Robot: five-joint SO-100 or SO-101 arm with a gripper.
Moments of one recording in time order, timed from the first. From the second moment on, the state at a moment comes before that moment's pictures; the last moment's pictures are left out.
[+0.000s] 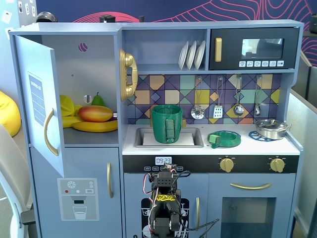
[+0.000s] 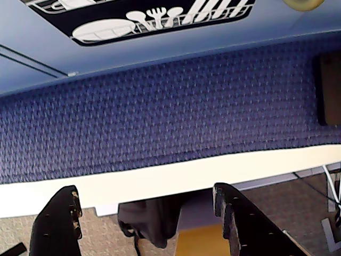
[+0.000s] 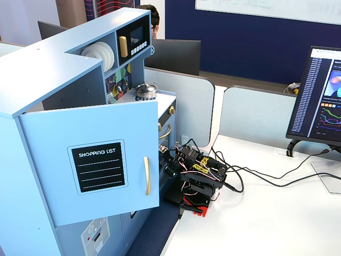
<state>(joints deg) 2.1 182.5 170.1 78.2 -87.7</state>
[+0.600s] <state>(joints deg) 2.1 182.5 170.1 78.2 -87.6</state>
